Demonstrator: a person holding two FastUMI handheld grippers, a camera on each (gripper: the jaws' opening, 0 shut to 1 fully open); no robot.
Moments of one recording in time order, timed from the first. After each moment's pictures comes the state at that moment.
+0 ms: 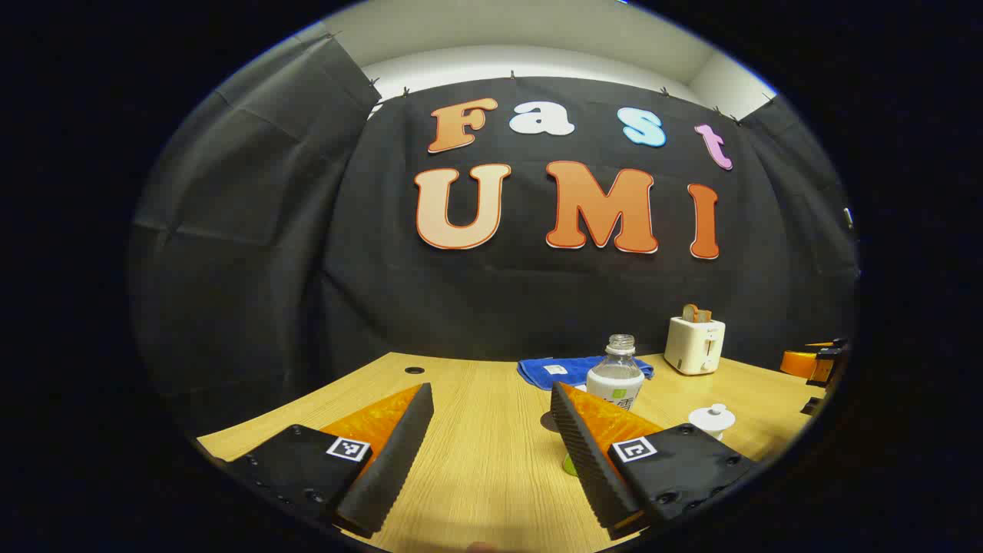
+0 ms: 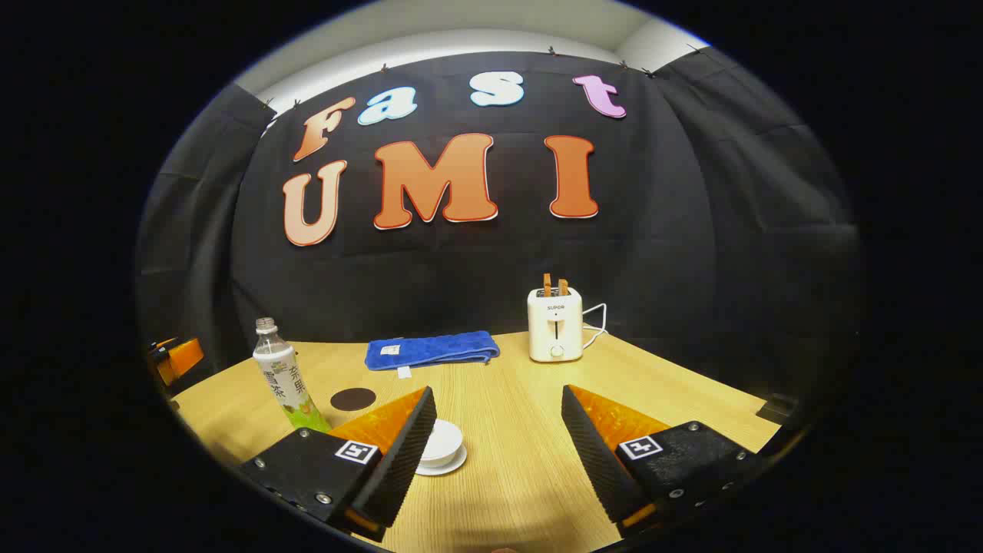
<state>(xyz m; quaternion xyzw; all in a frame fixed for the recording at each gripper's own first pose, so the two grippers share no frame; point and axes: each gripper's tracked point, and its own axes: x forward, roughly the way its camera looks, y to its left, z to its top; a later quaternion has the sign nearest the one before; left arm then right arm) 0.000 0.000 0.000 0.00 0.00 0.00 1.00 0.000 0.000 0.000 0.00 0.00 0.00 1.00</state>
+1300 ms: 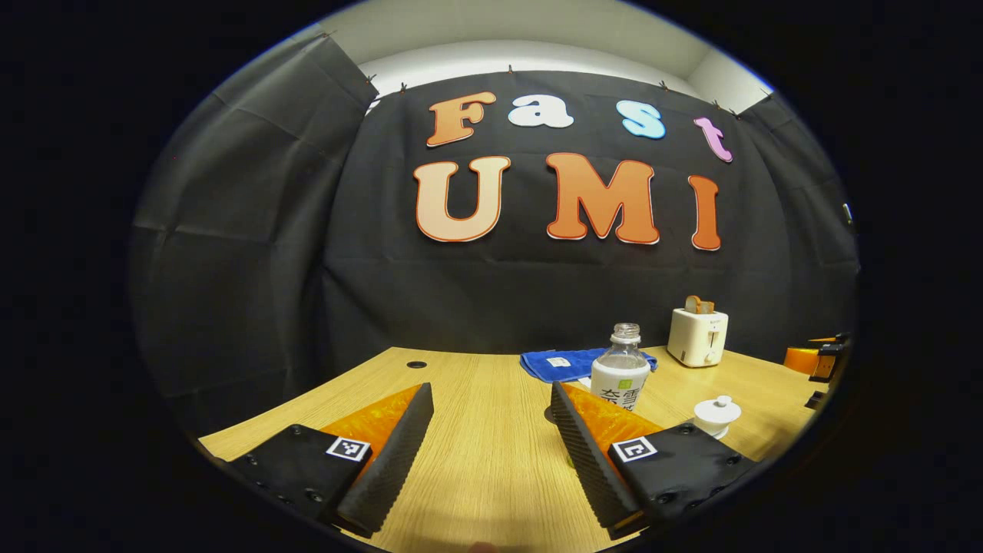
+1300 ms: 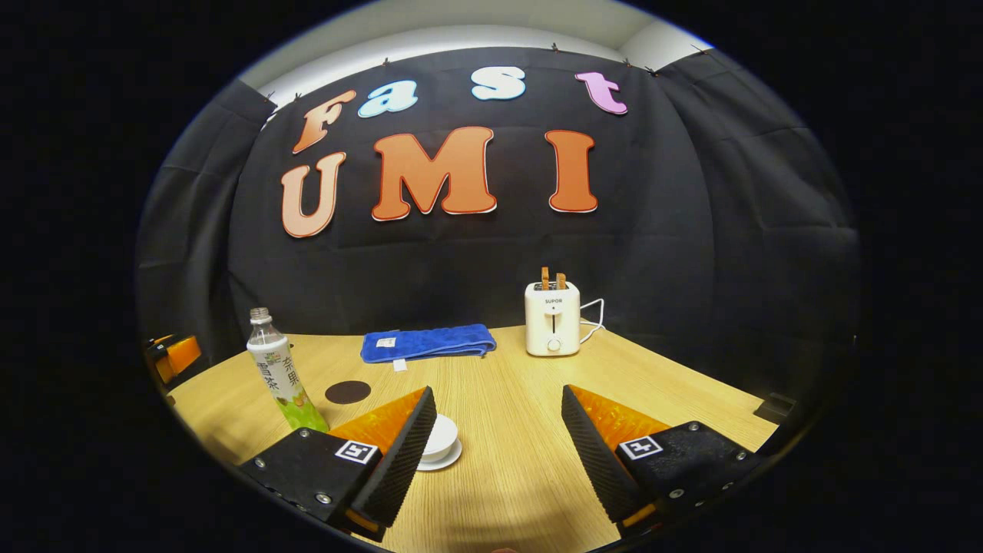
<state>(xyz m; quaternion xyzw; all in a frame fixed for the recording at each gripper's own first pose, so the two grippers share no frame) 0.003 0.003 -0.010 0.01 0.01 0.00 1.00 0.005 -0.006 -0.005 0.00 0.01 -0.01 1.00</state>
